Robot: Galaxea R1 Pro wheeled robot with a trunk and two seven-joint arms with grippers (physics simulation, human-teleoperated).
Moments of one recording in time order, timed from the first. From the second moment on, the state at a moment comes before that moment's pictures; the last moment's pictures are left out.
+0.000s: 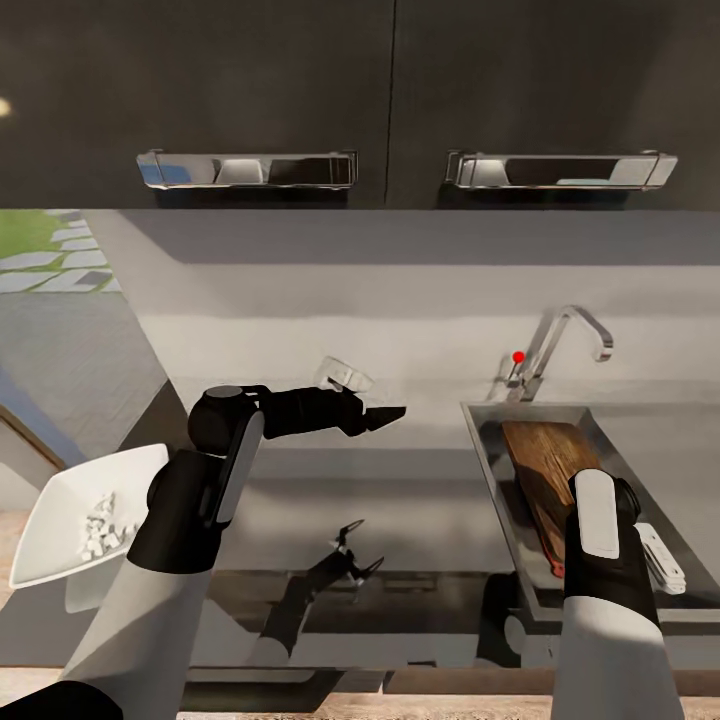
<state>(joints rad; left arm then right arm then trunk) -0.81 -0.12 -0.21 -1.56 0.02 0.92 -0.78 -0.68 0.11 -0.52 -1.33 -0.79 0.37 -1.40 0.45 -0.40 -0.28</state>
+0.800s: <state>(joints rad) -0.81 -0.12 -0.22 -1.56 0.02 0.86 -0.78 -0.68 0.11 -0.52 -1.33 -0.79 0.37 -1.40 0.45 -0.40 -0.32</state>
